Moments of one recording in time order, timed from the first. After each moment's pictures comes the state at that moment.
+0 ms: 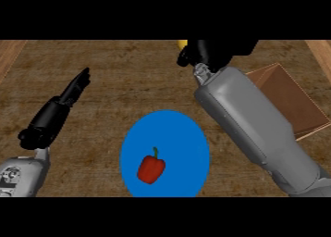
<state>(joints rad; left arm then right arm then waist) -0.23 0.31 -0.06 -1.52 -0.07 -0.15 -0.07 -1.07 -0.12 0.37 -1.12 1.12 -0.19 1.08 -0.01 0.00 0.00</state>
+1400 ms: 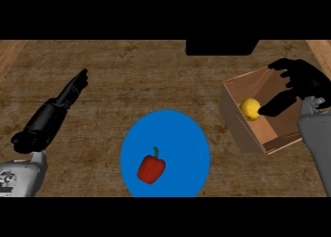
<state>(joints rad) -0.20 0.30 -0.03 -1.56 -0.08 -0.18 -0.05 -0.55 -0.39 0.04 -1.41 0.64 0.33 0.80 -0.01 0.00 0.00</state>
